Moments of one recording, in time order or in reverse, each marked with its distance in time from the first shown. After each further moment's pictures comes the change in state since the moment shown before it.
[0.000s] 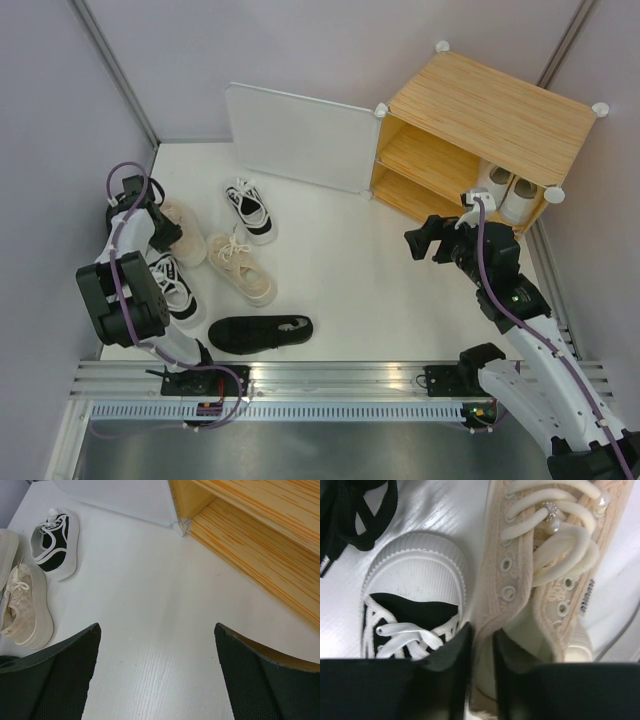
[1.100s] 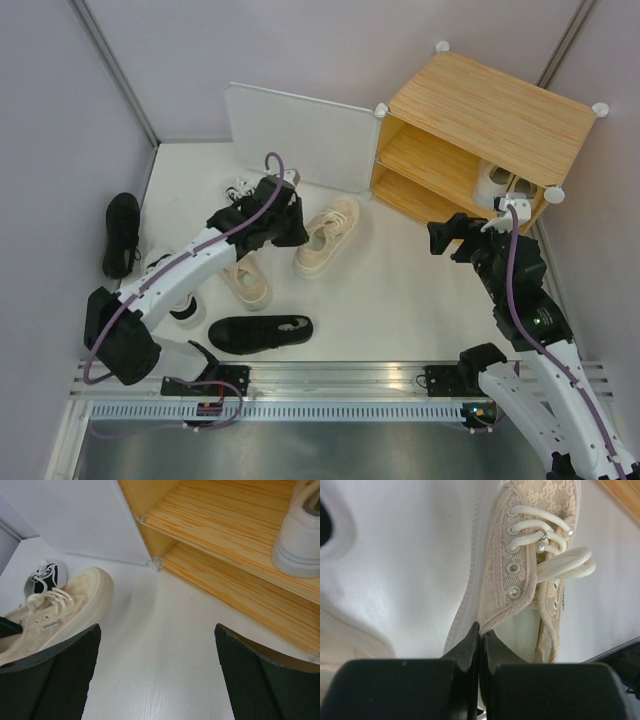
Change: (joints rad) left arm -0.928 -0.265 0.057 0.003 0.115 -0.040; right arm 0.000 -0.126 0.062 -0.077 0.183 0.024
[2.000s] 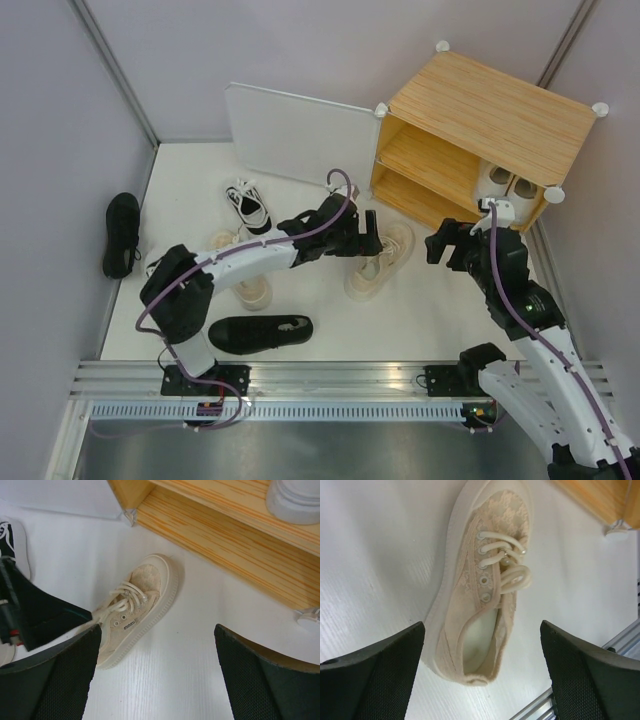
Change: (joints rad) left arm -0.281 0.429 0.059 0.416 0.003 -0.158; right arm 0.000 0.060 0.014 -0.162 0.038 0.008
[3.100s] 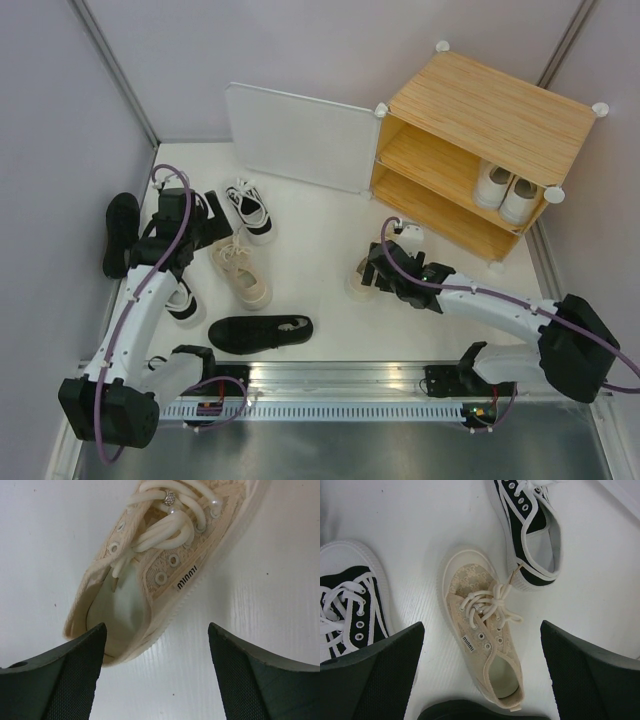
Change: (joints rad) left arm 0.760 -0.739 -0.271 -0.433 -0.182 0.314; right arm 0.501 0.586 -0.095 0.176 0.301 0.512
